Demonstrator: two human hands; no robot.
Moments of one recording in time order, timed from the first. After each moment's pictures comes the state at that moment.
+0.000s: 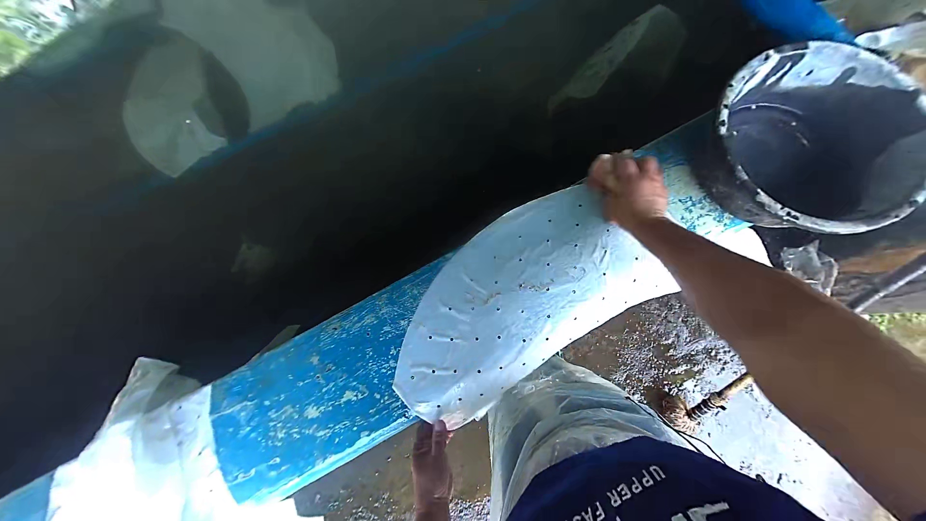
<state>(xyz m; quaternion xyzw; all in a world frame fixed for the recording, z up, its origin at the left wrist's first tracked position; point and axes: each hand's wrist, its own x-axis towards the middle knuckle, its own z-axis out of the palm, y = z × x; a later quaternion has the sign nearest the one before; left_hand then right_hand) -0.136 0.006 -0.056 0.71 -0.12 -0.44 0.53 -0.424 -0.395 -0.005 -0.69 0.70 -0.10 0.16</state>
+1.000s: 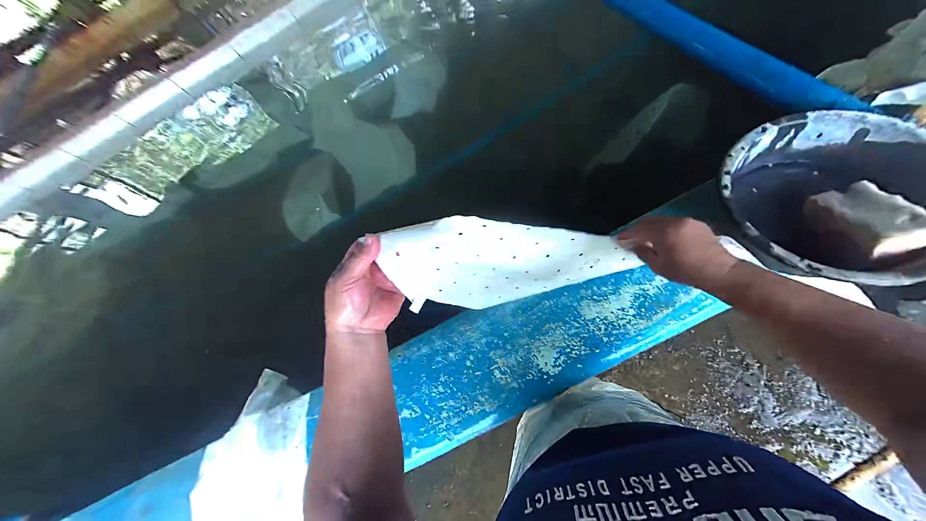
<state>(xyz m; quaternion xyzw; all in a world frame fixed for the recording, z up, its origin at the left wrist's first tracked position) -0.043 -0.250 0.185 0.40 -0.32 -0.54 0.67 -0.438 -0.359 0.102 -0.86 0.44 -0.18 0.18</state>
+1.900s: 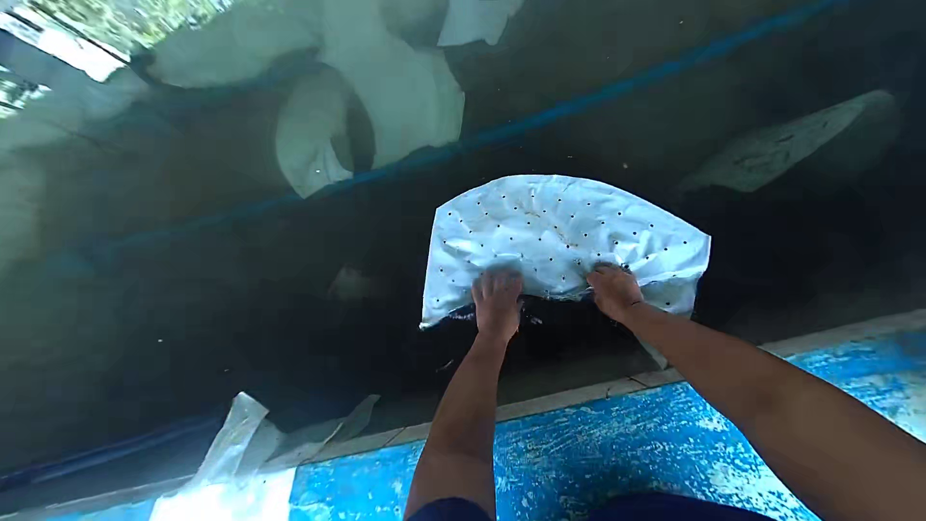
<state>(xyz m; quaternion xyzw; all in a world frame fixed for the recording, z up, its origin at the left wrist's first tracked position) 0.019 -0.428 -0.090 0.77 -0.58 -0.26 0.01 -0.190 -0.532 -0.087 -0.82 0.47 0.18 0.28</state>
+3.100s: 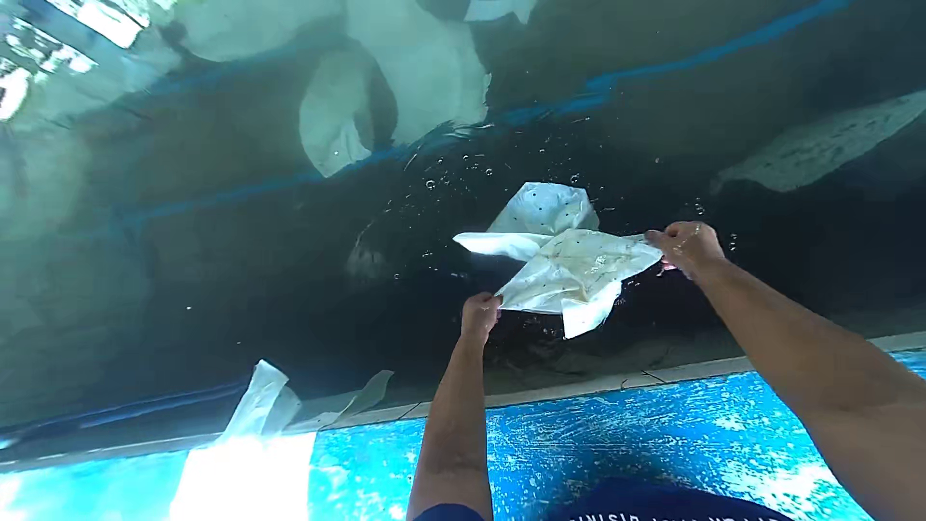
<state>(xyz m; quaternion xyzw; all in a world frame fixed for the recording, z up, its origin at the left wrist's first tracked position) 0.057 -0.385 -0.068 0.82 -0.16 -0.48 0.25 -0.225 -0.592 -0.053 -0.62 0.67 0.00 0.40</state>
